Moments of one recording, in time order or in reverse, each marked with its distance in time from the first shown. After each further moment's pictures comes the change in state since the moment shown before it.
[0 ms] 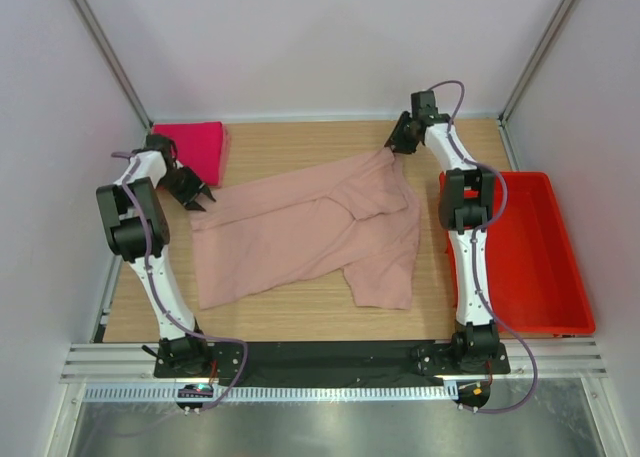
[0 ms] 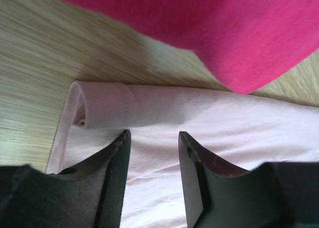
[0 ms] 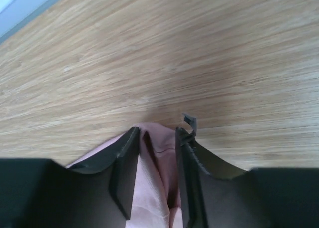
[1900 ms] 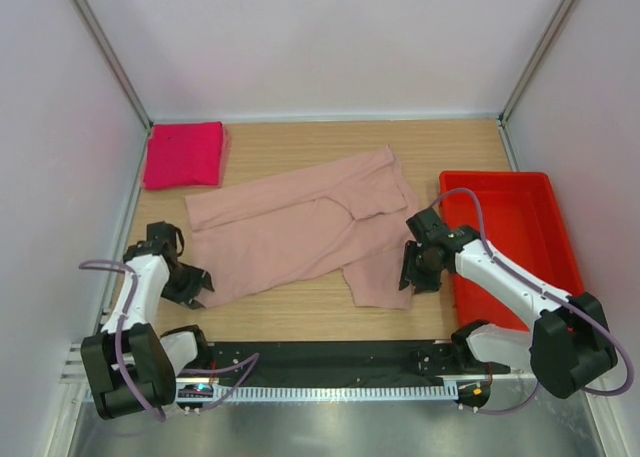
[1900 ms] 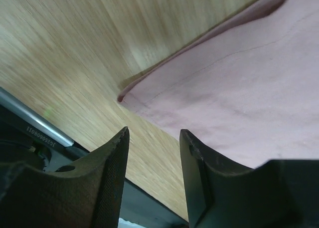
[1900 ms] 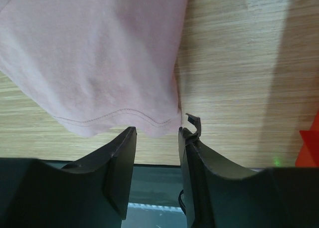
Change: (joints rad) left arm -0.009 -1.075 -1.043 -0.168 -0.267 -0.461; right arm 0.365 -1.418 -1.623 -0.245 0.101 0.106
